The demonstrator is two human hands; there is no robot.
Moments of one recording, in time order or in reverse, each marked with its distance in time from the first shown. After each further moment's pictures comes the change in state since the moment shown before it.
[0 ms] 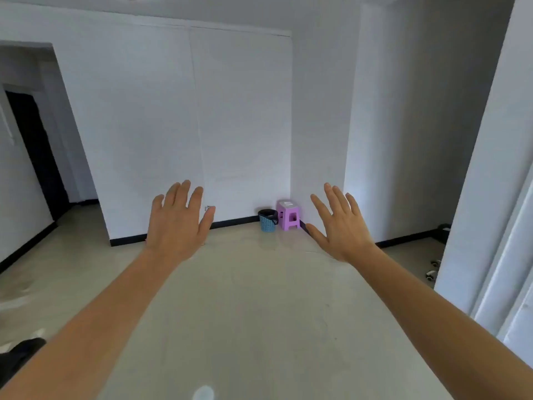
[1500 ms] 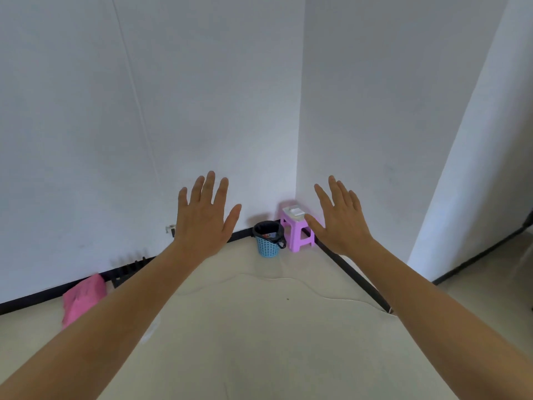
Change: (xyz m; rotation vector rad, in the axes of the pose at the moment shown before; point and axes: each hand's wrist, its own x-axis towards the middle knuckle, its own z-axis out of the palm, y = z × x) left_hand 0.742 -0.161 1.010 -0.167 -0.209 0.117; right_hand 0.906 0.031 0.826 0.126 -0.143 0.160
